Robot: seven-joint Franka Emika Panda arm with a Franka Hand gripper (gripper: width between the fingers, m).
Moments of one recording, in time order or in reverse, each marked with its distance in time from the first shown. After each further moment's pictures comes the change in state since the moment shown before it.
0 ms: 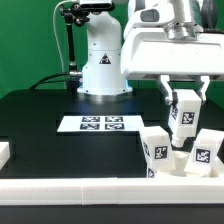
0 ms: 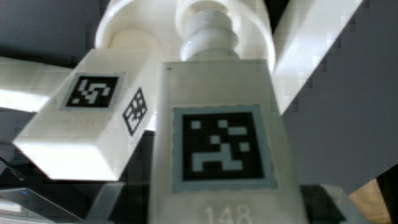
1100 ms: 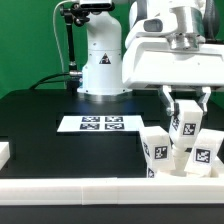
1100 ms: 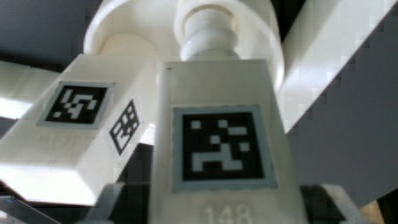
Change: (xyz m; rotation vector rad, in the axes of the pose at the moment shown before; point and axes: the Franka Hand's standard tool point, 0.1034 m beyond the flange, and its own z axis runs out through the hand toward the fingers) arm -0.009 -0.002 0.015 -0.003 -0.017 -0.038
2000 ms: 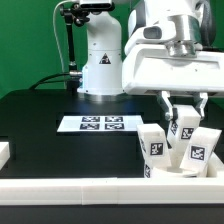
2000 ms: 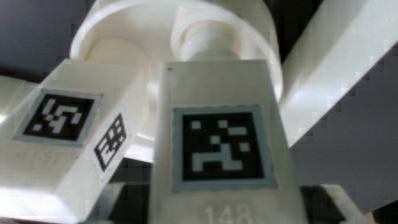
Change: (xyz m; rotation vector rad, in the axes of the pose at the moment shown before) arm -0.014 -0.001 0.003 -0.005 0.022 -0.029
